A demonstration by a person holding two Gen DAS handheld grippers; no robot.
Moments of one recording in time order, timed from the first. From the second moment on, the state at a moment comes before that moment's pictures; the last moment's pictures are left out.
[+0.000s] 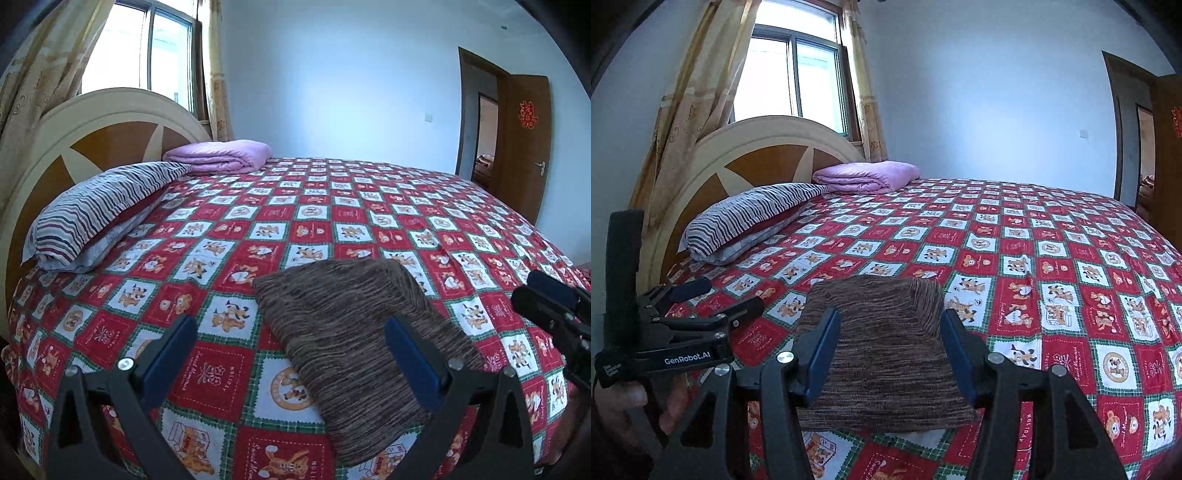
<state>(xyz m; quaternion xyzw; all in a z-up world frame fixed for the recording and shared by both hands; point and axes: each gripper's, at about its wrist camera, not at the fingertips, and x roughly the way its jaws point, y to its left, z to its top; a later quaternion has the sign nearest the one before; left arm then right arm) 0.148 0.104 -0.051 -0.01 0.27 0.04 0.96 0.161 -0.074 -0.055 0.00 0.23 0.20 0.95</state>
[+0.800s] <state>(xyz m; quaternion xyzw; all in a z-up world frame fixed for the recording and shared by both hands) 0.150 0.103 -0.055 0.00 0.27 0.04 0.96 0.154 -0.072 -0.052 0.00 0.22 0.20 0.95</state>
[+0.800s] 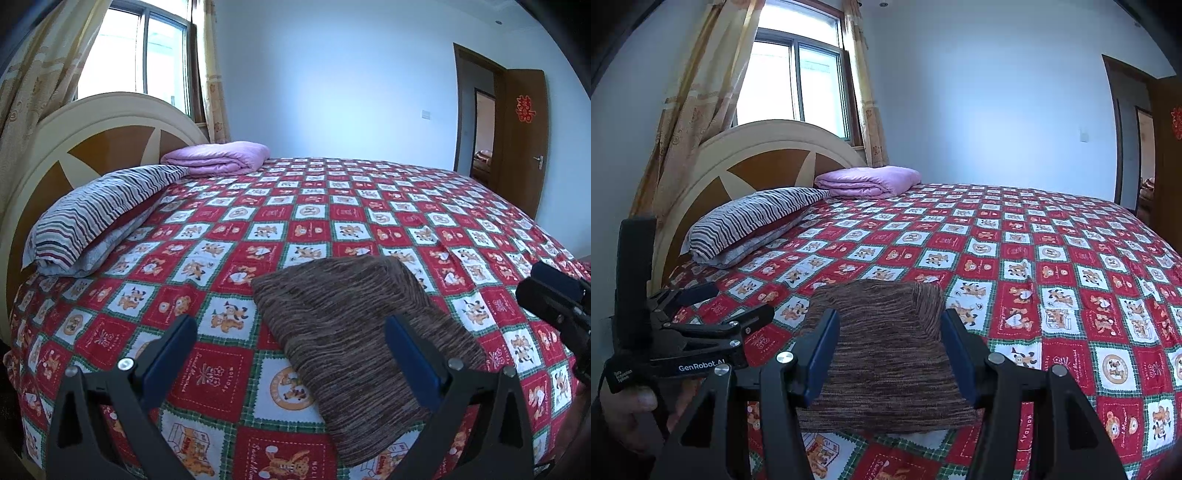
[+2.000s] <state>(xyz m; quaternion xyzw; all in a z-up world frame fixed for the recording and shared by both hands) 0.147 0.083 -0.050 0.02 0.27 0.02 0.96 0.145 -0.069 -0.059 0.00 0.22 0.21 0.95</state>
